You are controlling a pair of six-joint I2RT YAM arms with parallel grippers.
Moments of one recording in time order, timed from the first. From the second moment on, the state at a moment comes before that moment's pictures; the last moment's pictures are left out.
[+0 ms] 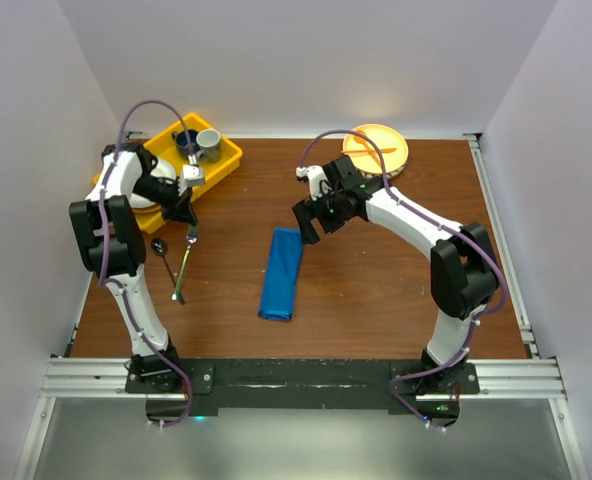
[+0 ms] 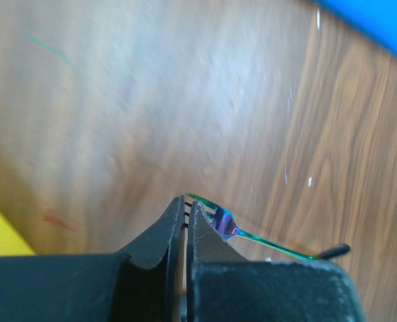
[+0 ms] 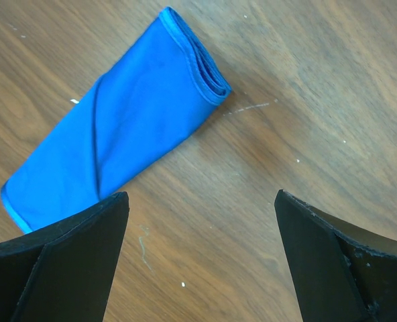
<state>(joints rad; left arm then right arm) 0.19 2.11 1.75 -1.38 0.76 1.49 0.55 1.82 1.43 -0.60 -0.26 -0.04</state>
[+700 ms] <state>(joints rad) 0.11 2.13 2.03 -1.07 1.12 0.84 0.52 1.83 1.45 -0.57 -0.31 0.01</state>
